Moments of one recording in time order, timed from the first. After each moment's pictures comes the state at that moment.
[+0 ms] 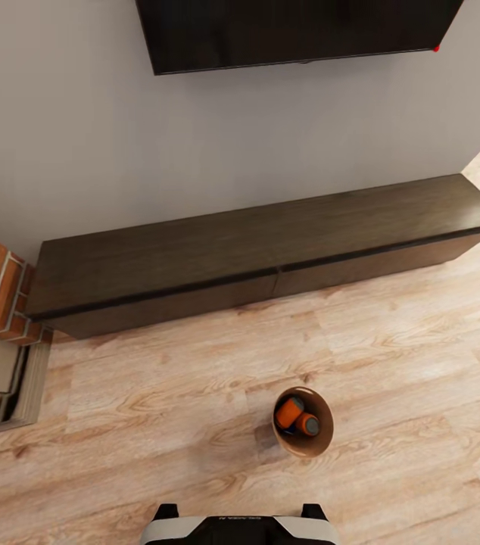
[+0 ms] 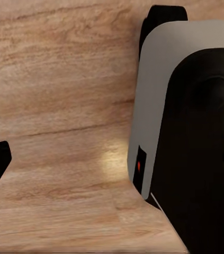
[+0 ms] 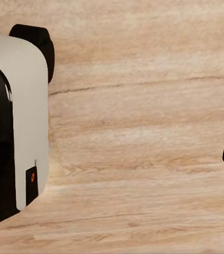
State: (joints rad) left arm -0.39 0.27 -0.42 -0.05 0.50 -0.07 -0.27; right arm -0.24 -0.25 -0.60 -0.38 0.58 -0.10 0.41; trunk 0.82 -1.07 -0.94
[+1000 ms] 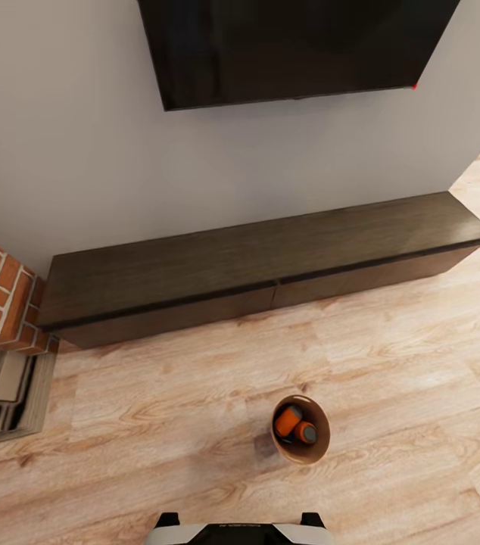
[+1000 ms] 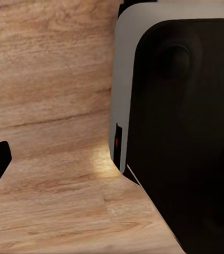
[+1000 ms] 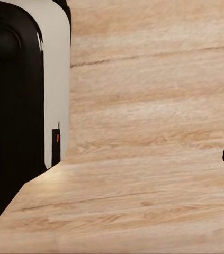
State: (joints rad) left arm -0.32 0.22 -0.42 -0.04 0.50 -0.12 -0.27; right arm -0.23 -0.25 -0.59 -0.08 0.60 -0.29 0.24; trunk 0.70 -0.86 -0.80
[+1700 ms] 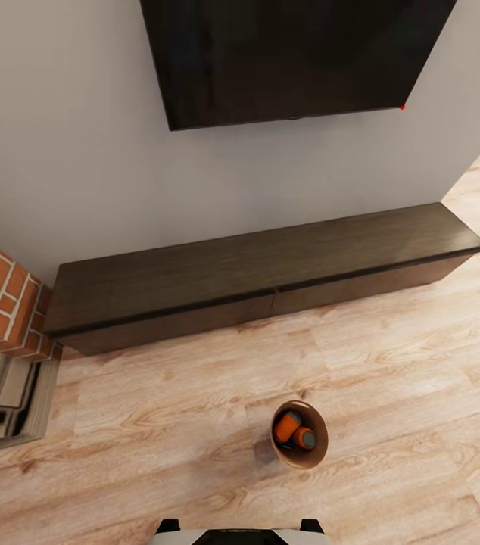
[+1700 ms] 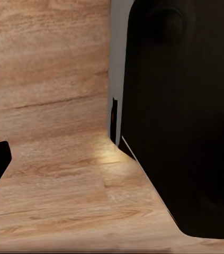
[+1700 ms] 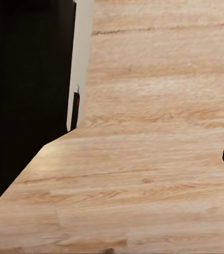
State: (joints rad) left arm -0.26 0.18 -0.42 -0.04 0.50 -0.15 -0.20; right arm -0.22 -0.18 -0.57 0.04 0.70 -0.31 0.06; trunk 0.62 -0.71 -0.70
